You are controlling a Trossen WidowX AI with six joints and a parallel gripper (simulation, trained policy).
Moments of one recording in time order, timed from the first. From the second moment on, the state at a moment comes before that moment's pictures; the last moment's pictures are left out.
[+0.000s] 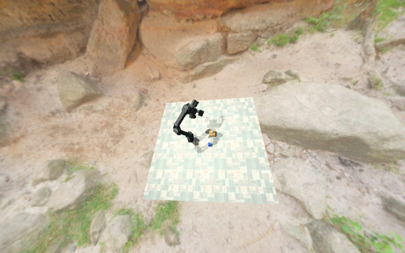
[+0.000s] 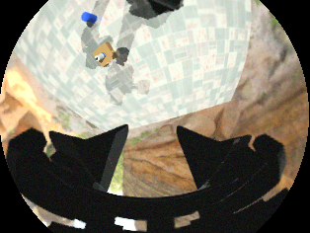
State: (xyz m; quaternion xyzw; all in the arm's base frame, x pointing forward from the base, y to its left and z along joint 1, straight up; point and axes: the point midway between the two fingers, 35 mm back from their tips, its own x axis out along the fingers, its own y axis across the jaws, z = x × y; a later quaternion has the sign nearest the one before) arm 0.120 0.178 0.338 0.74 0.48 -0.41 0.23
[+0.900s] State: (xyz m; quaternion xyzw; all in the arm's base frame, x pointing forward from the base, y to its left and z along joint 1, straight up) arm 0.175 0.155 0.316 0.74 0.43 -0.46 0.22
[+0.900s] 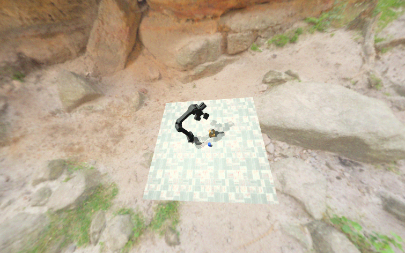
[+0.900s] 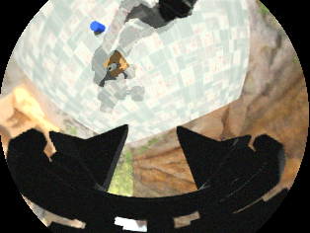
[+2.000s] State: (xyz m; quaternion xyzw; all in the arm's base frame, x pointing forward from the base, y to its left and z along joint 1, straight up) arm 0.238 0.102 0.289 0.75 0.38 -0.51 0.21
